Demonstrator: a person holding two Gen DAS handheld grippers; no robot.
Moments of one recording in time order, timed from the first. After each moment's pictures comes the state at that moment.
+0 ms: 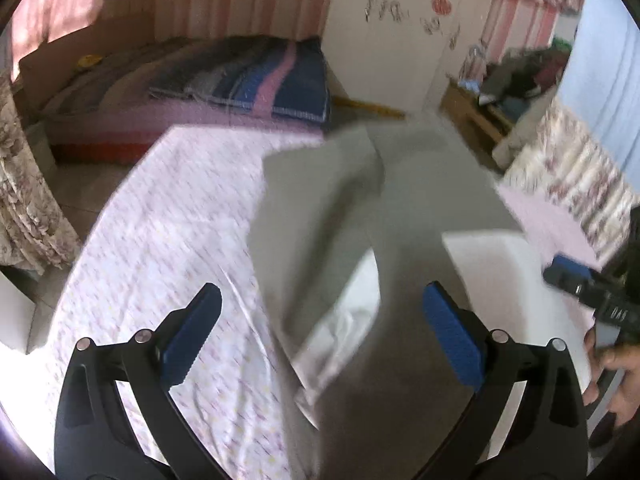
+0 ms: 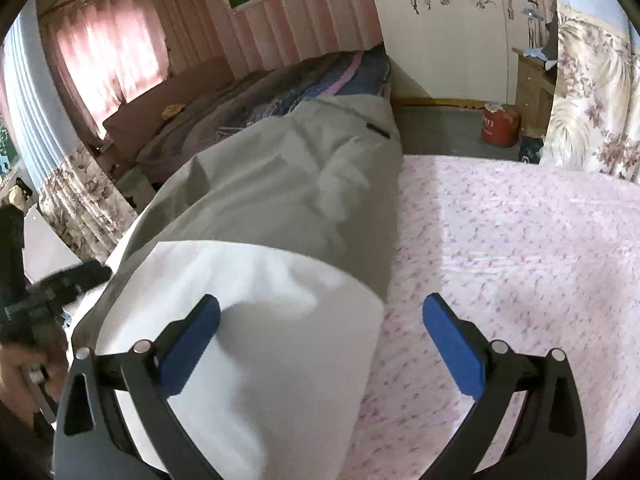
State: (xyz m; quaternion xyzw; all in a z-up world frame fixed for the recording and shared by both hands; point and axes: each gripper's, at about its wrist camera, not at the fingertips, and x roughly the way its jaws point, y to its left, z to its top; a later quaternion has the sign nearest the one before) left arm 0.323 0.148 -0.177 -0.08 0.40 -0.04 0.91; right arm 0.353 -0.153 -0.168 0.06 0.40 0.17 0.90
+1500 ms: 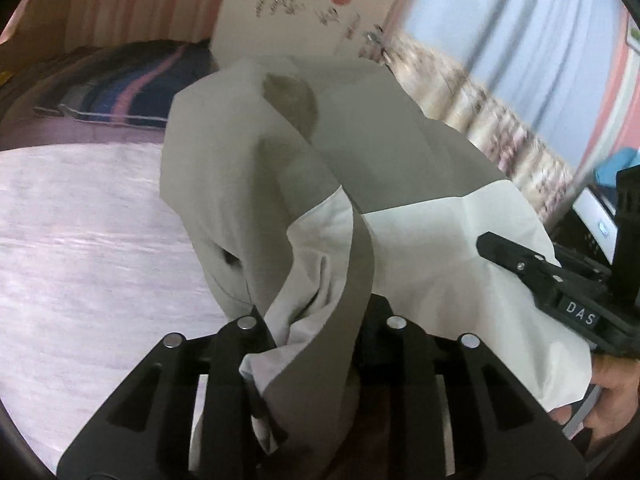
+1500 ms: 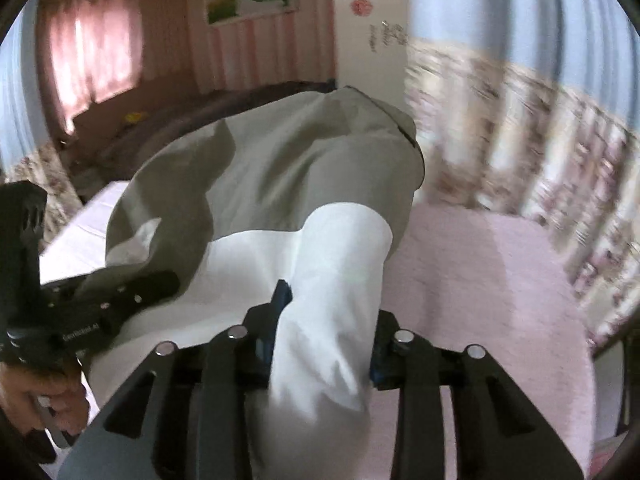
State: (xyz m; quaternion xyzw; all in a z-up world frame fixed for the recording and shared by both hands) left arm 0.349 -0.173 -0.187 -0.09 0.37 -0.19 0.90; right arm 0.328 -0.384 -0.142 -0.01 0.36 0.09 0.93
